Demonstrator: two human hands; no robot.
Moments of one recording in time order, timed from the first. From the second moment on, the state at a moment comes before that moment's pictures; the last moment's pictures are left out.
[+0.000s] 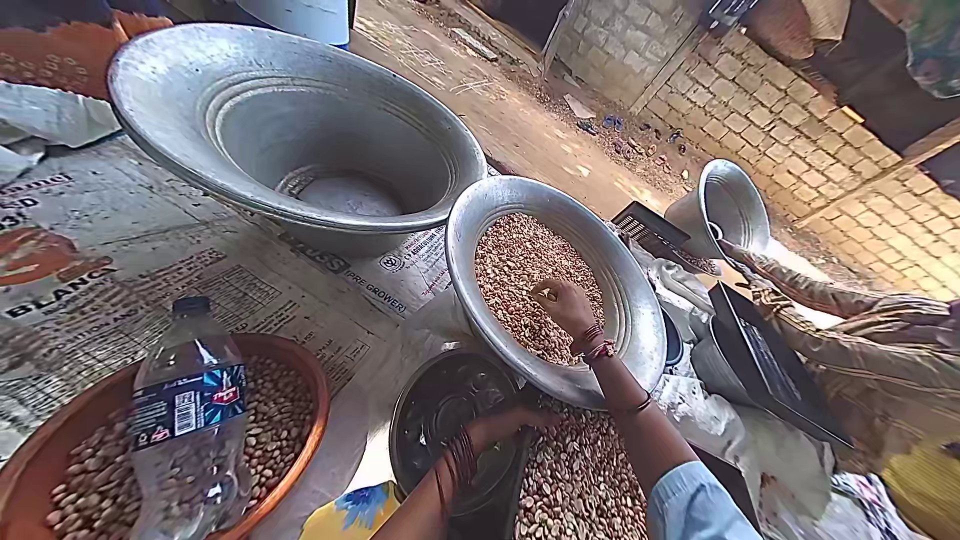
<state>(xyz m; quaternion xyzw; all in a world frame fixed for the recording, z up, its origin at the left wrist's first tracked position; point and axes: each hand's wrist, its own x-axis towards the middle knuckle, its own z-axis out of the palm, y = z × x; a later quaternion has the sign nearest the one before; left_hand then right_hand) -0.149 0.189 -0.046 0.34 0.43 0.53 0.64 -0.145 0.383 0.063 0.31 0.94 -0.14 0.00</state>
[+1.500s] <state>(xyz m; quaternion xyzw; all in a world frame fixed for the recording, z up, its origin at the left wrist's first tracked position) -0.151 0.190 -0.040 0.32 0.39 0.57 0.65 -0.250 0.526 0.026 0.43 0.89 -0.10 -0.11</state>
